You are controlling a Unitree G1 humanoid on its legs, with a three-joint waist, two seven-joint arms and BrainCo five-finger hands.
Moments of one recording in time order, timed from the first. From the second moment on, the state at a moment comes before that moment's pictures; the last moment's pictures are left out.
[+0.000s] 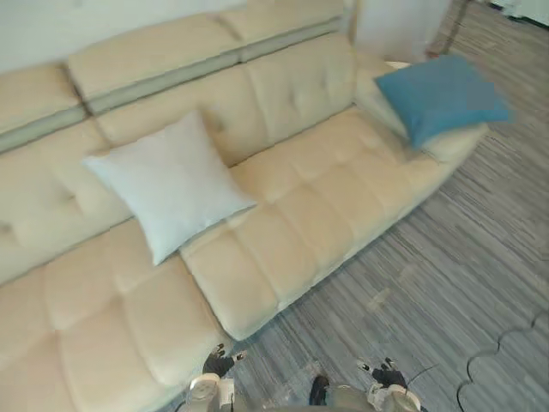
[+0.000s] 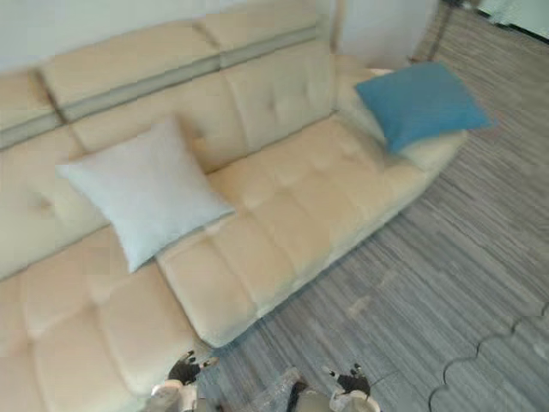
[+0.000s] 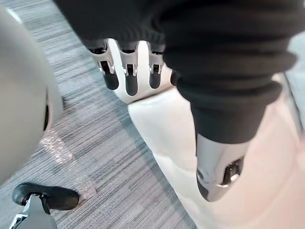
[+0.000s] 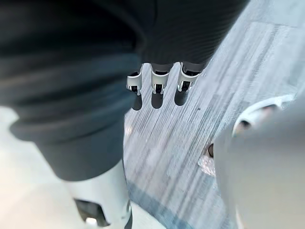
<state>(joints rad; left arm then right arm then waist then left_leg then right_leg) -0.01 0.02 0.05 1.08 -0.04 -0.12 0.08 0.04 -0.07 -0.31 1.05 0.14 -0.10 -0.12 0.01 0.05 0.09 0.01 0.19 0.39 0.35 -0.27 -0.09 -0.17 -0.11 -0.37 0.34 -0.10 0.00</state>
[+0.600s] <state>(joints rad) -0.03 0.07 -0.01 1.02 -0.02 -0.12 0.08 -0.05 0.00 -0.42 1.09 0.16 -0.09 -0.13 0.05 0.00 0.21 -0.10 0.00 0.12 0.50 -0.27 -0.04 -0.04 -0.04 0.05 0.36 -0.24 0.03</state>
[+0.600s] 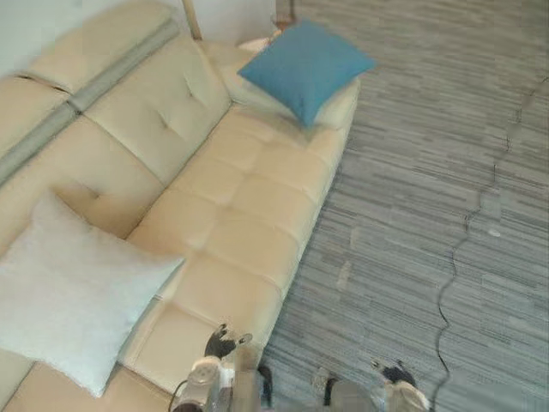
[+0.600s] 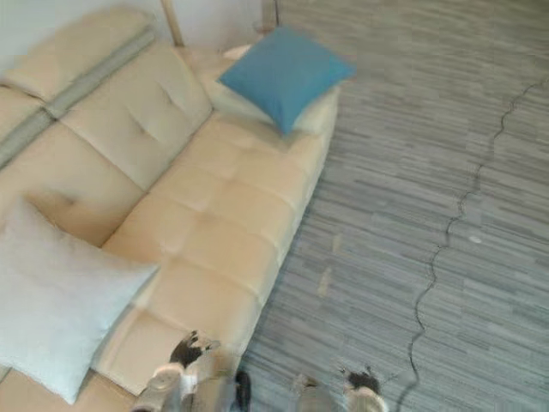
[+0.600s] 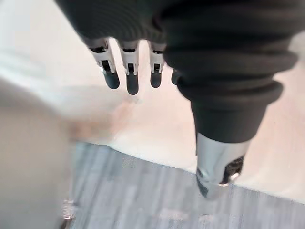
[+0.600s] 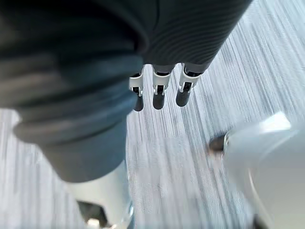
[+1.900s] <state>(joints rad) -0.01 0.04 -0.10 1.04 -0.04 -0.12 0.08 0.05 -0.10 -0.38 1.15 0.08 -0.07 -0.13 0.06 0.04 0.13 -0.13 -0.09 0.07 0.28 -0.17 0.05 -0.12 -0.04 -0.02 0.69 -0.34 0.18</state>
